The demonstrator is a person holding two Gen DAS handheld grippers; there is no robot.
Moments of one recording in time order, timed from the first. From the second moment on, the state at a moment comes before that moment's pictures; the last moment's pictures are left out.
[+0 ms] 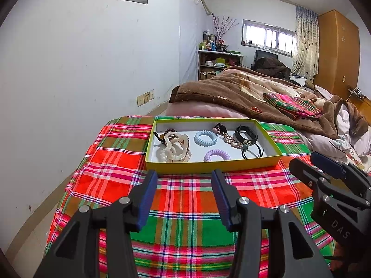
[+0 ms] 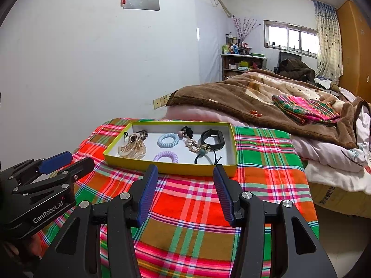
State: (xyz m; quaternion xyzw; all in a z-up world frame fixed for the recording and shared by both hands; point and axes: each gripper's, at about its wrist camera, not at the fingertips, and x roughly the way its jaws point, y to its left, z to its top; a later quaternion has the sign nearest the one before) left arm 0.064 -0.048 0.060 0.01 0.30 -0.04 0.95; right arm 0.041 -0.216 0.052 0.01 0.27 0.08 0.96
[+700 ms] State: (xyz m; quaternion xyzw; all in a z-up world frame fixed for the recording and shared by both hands) left arm 0.063 -0.045 0.062 0.00 0.30 -0.04 0.95; right arm 0.036 -0.212 0.054 0.01 0.27 0.08 0.96
